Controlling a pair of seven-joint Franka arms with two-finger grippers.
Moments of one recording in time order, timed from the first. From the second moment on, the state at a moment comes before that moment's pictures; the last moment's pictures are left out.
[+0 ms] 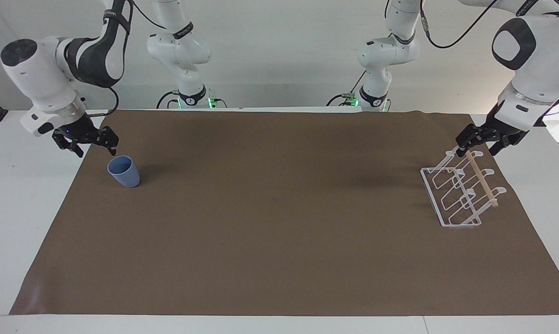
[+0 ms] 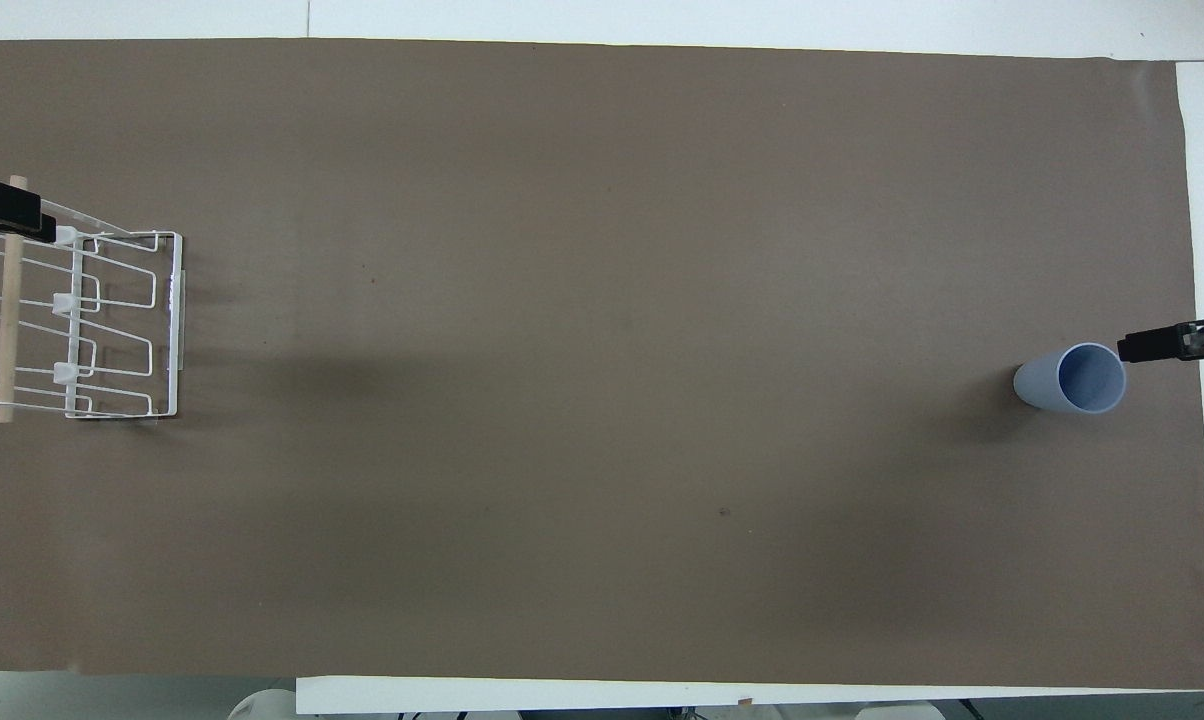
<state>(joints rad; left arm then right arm) 0.10 0.05 -0.10 -1.63 -0.01 1.72 0.06 -0.18 -0.05 -0.15 -2.11 -0.04 2.04 -0.41</state>
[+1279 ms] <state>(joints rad) 0.10 0.05 -0.10 -1.63 -0.01 1.71 0.06 -0.20 0.02 -0.15 -2.24 -0.04 2.22 -0.53</state>
